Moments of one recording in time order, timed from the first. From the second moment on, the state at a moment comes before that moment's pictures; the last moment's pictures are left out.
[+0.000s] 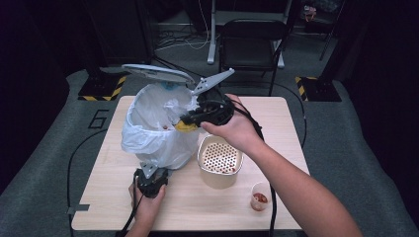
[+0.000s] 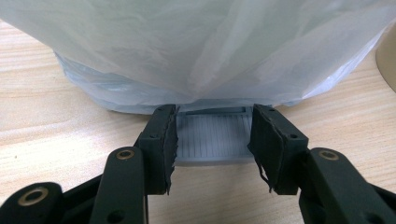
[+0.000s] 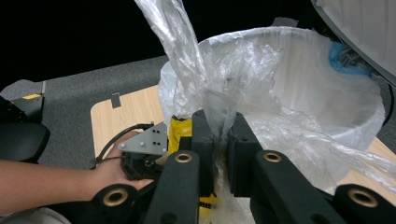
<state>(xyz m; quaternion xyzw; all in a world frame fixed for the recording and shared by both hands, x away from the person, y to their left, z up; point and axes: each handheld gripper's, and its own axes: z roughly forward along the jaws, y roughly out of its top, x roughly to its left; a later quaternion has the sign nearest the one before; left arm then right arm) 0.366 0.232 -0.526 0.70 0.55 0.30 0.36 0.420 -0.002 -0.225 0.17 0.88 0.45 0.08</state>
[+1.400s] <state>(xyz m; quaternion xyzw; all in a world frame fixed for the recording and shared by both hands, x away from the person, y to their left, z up) 0.366 0.231 -0.526 0.69 0.55 0.29 0.36 0.460 0.069 -0.251 0.17 0.88 0.44 0.10</state>
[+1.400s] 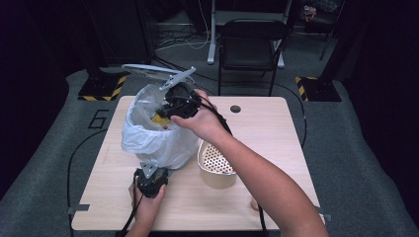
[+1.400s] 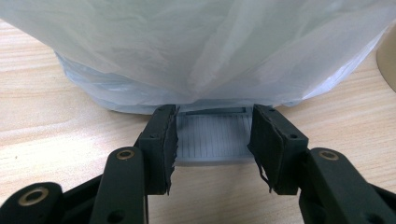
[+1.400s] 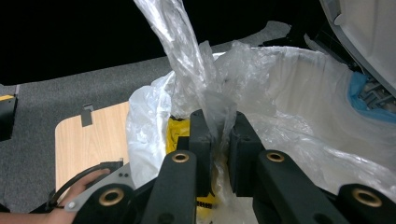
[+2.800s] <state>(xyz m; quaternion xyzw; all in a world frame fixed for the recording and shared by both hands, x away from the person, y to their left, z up) 0.366 0.231 -0.526 0.69 0.55 0.29 0.36 0.458 0.050 -0.265 0.20 0.86 0.45 0.12</state>
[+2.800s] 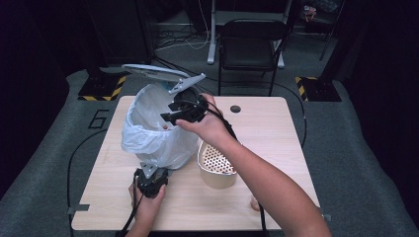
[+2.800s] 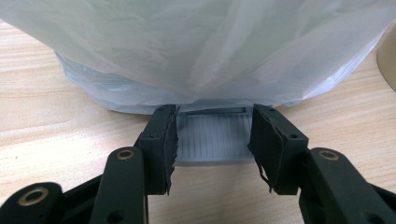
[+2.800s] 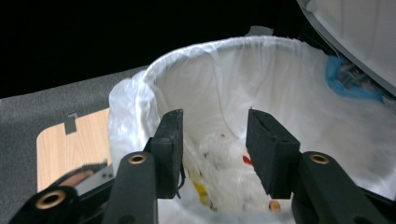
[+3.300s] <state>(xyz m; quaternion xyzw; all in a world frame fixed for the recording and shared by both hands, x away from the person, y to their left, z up) 0.366 0.229 -0.527 0.69 0.56 0.29 0.37 0.442 -0.007 -0.265 0.21 0.86 0.45 0.14</state>
